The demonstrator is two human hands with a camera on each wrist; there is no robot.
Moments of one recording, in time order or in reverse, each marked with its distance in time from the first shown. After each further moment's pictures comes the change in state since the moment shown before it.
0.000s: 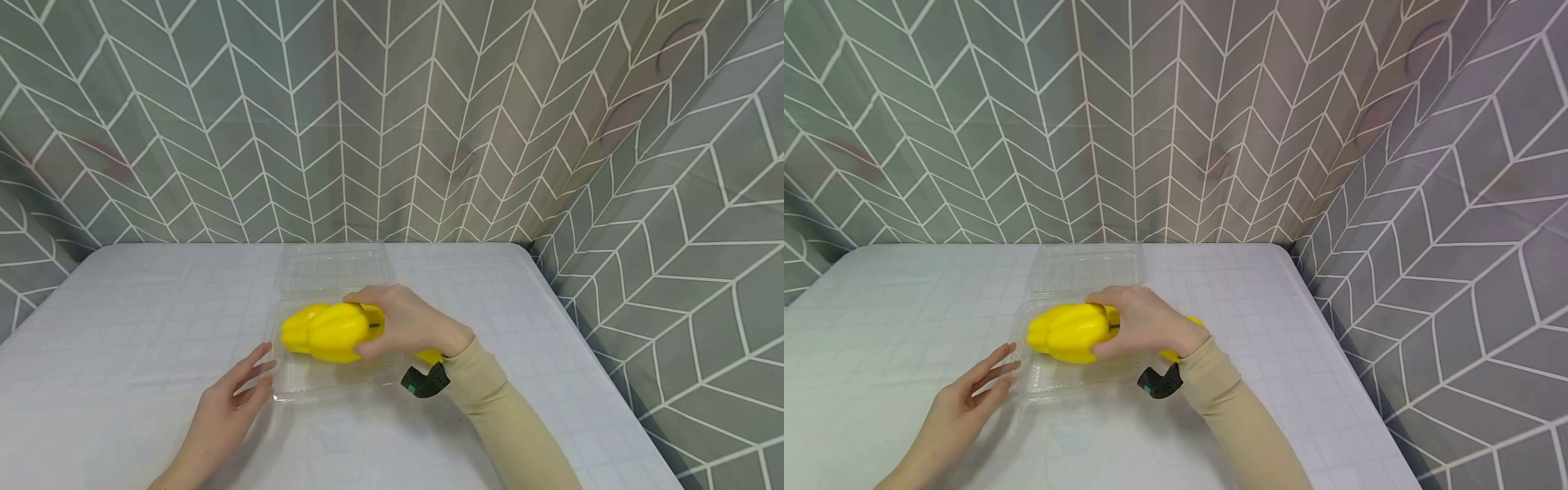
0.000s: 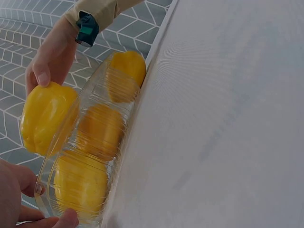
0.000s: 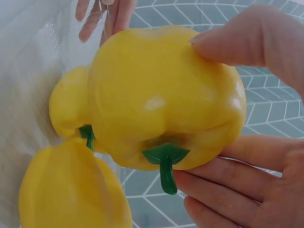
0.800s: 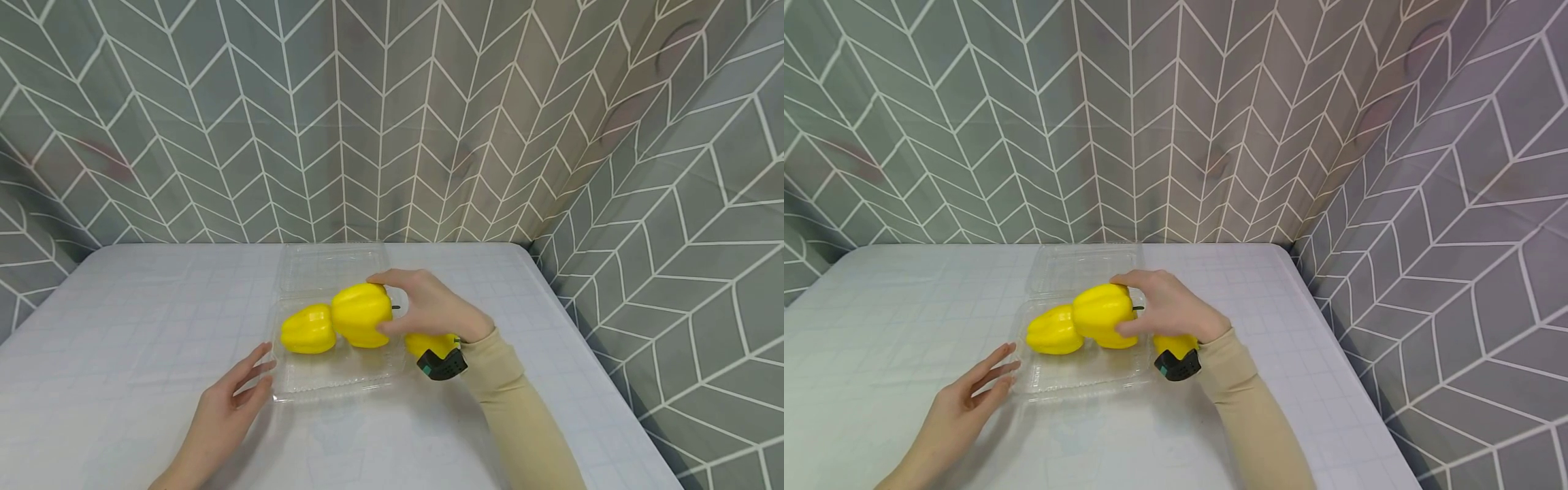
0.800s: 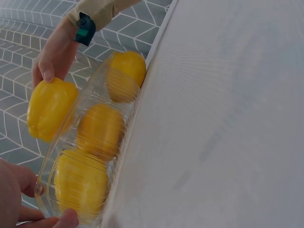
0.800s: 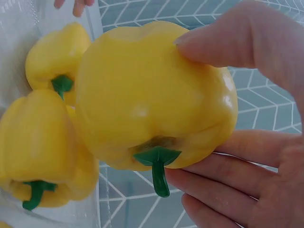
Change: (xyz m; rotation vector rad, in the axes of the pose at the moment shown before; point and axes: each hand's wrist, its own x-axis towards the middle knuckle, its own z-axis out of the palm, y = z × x) left_hand -0.001 -0.001 0.001 -0.009 0.025 0.030; right_hand -0.011 0.018 -0.026 0.002 0.058 0.091
